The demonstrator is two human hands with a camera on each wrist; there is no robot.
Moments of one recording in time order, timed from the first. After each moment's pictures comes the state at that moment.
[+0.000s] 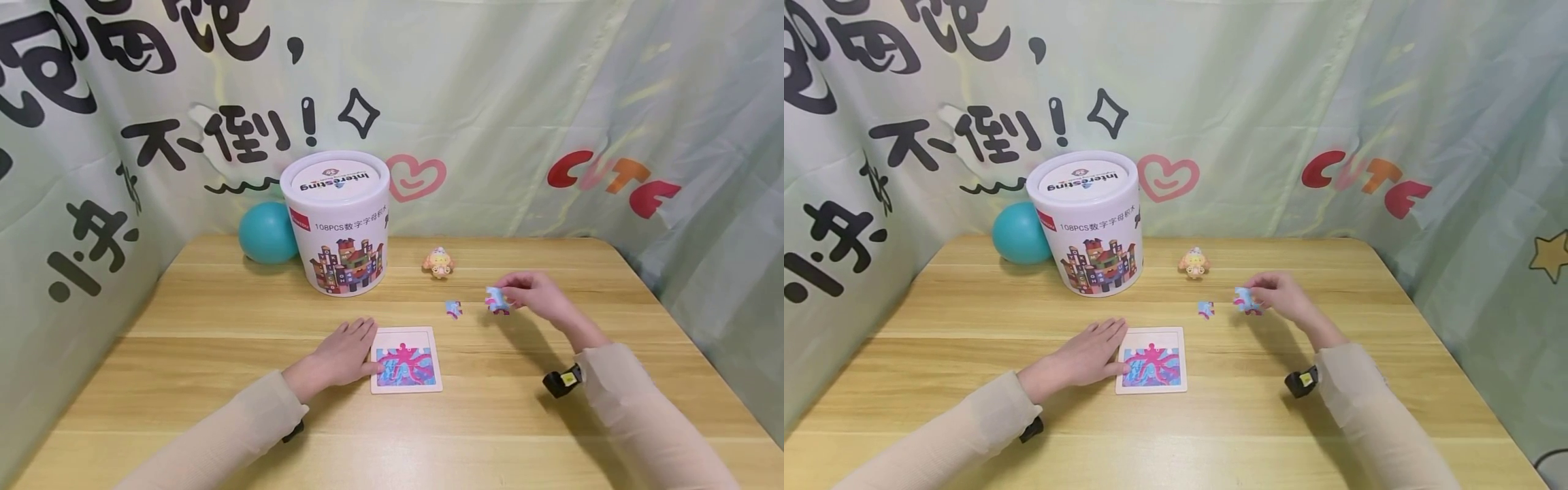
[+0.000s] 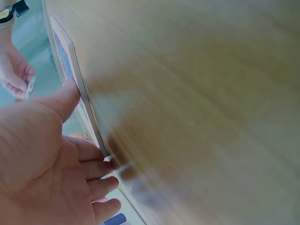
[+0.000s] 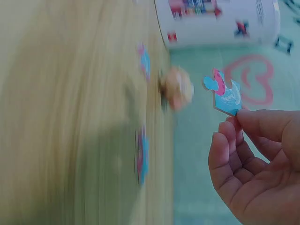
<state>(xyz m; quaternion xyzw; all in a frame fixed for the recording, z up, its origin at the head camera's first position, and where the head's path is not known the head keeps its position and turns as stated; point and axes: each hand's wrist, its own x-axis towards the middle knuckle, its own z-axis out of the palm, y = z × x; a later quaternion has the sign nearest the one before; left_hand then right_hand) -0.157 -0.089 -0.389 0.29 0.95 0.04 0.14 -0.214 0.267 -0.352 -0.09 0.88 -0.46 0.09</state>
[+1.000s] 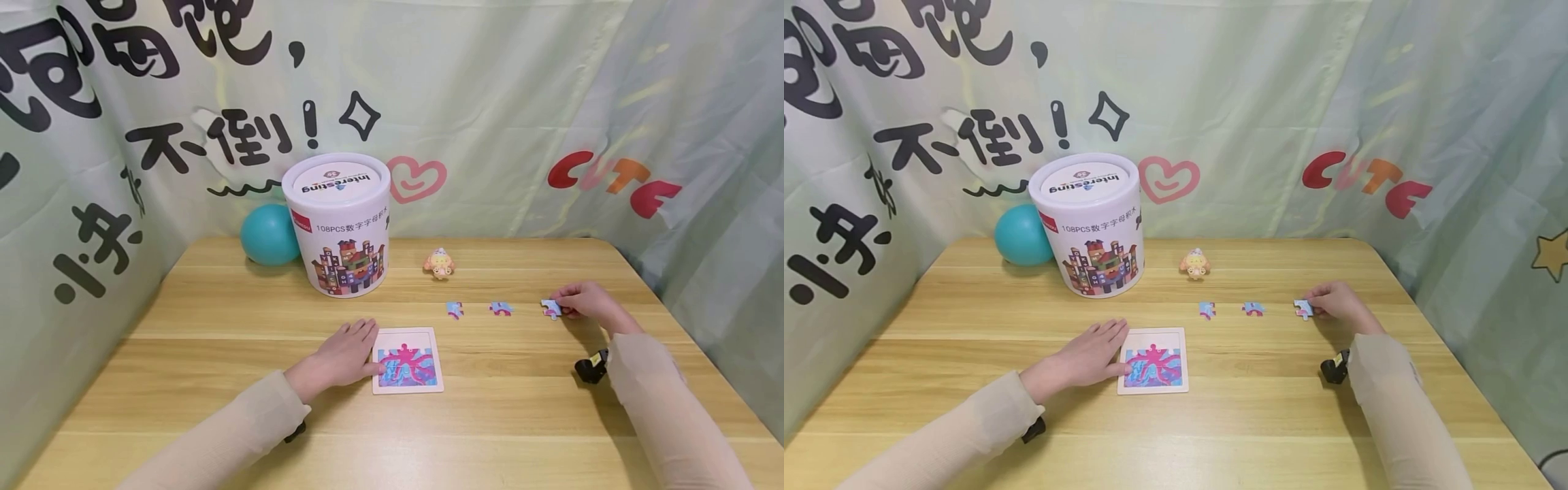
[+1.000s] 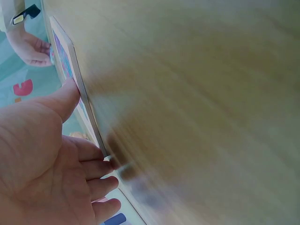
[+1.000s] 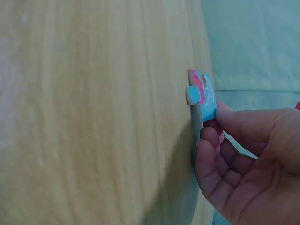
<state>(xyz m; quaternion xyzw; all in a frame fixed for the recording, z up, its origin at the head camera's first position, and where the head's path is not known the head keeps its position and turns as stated) -0.156 -0.089 -0.388 0.29 0.95 0.03 0.14 -0.236 0.365 -0.381 0.00 0.90 -0.42 0.15</state>
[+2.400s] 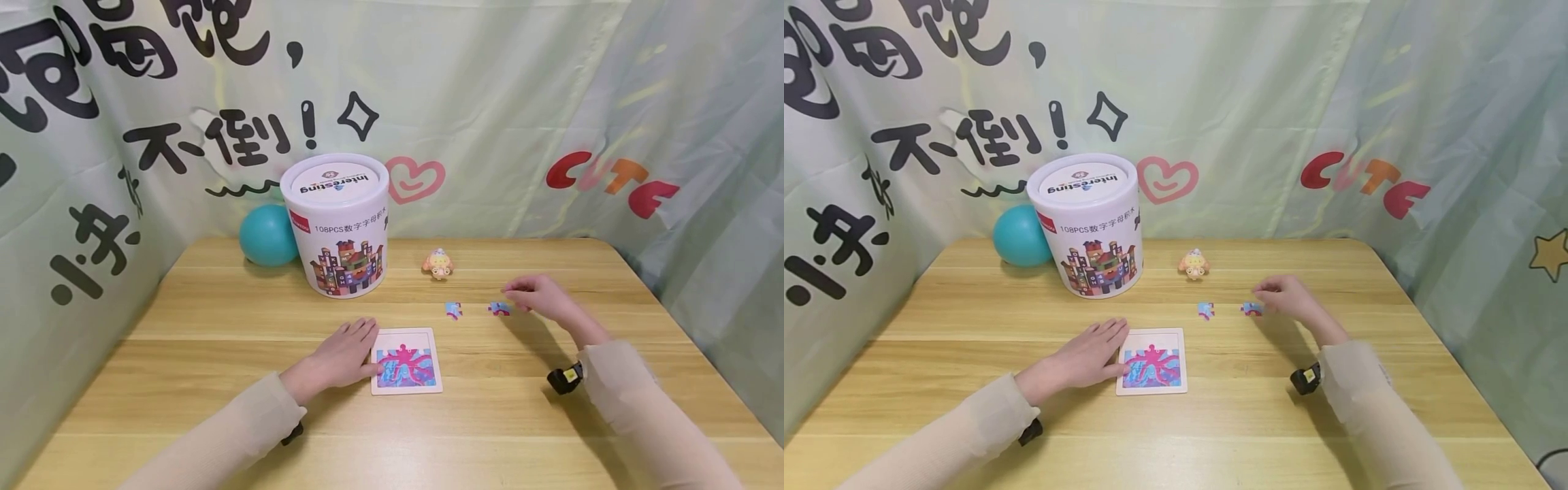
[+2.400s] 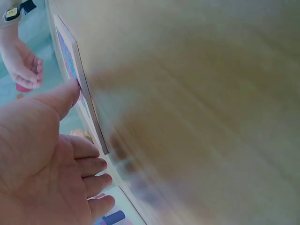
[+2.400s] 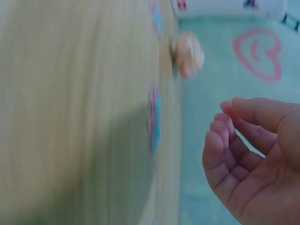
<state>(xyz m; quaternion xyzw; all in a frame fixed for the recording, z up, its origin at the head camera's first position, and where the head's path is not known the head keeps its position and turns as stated) -0.156 -0.091 -0.388 0.30 0.94 0.05 0.13 -0.218 0.283 -0.358 -0.10 0.89 -0.42 0.12</state>
